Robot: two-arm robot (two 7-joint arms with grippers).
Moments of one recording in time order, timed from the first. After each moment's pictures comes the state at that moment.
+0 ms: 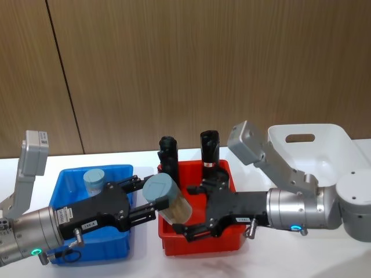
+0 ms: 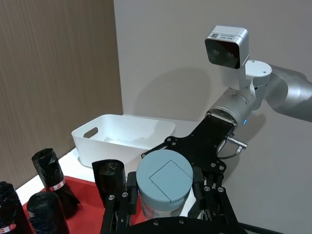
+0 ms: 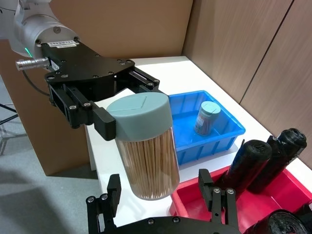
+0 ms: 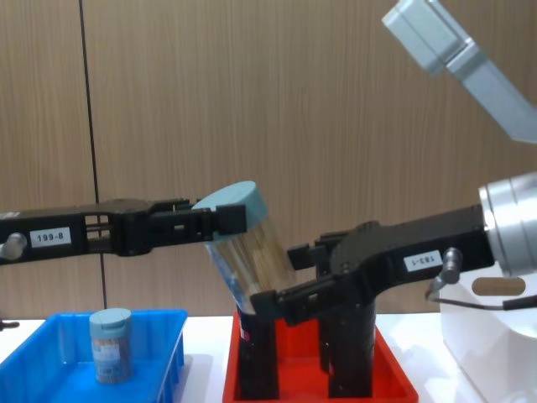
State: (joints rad) left arm -0.34 0.54 0.30 -1.43 -0.65 0.10 -1.00; right arm 0.43 0.29 -0.39 -1.52 0.06 0.35 0.93
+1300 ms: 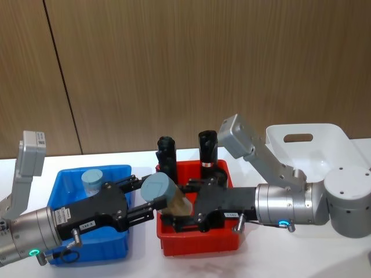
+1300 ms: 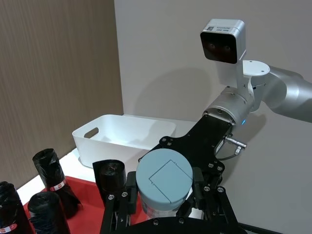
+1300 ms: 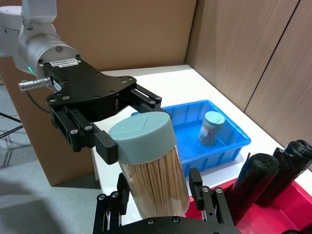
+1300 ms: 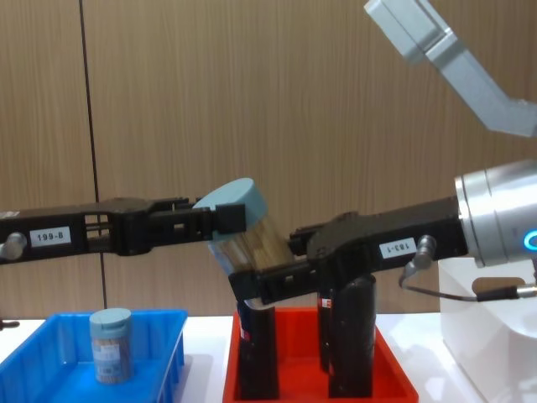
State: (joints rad) left arm -0.34 0.54 0.30 -1.43 -0.65 0.10 -1.00; right arm 0.46 0.27 -0.43 -1.49 0.11 0.35 0.90
